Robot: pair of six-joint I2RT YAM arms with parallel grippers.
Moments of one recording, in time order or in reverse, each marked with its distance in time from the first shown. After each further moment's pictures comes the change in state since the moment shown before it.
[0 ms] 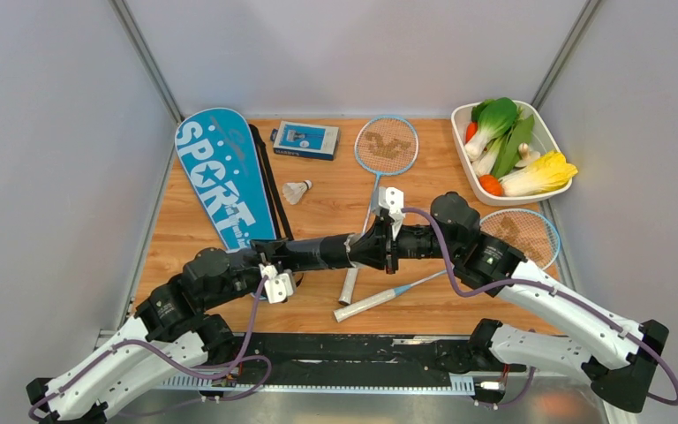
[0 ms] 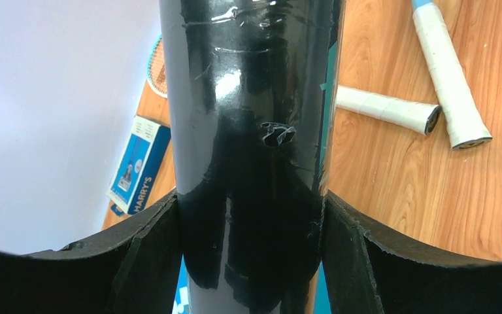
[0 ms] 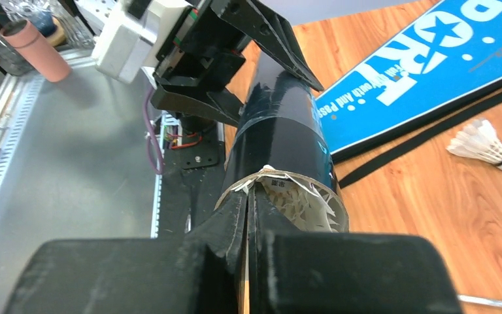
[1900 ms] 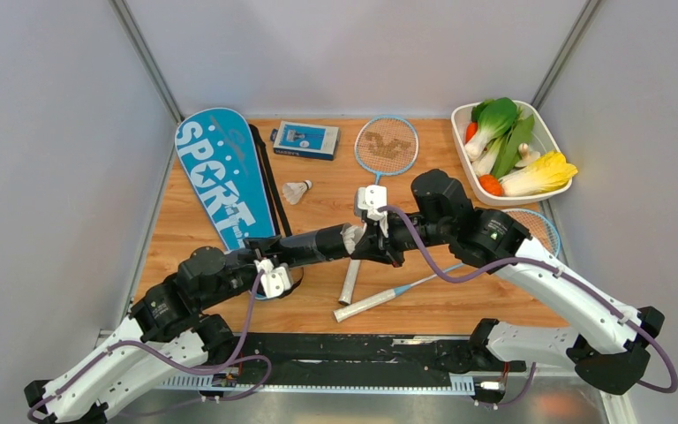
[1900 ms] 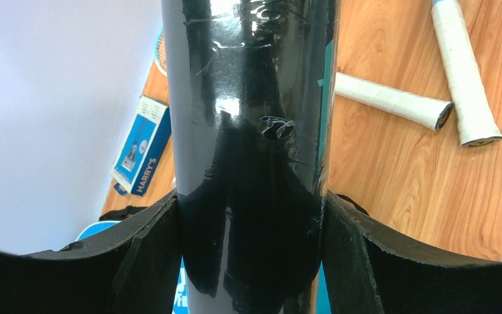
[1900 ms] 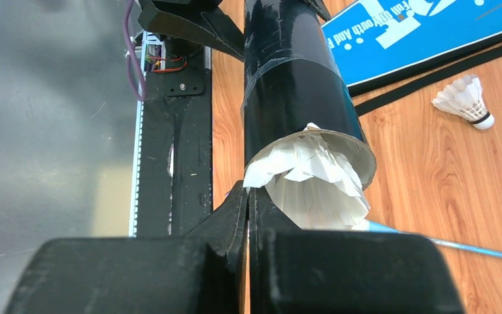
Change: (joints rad) left arm 0.006 0.003 0.035 -0.045 -0.050 -0.036; right arm -0.004 0.156 0.317 -0.489 -0.006 -0.270
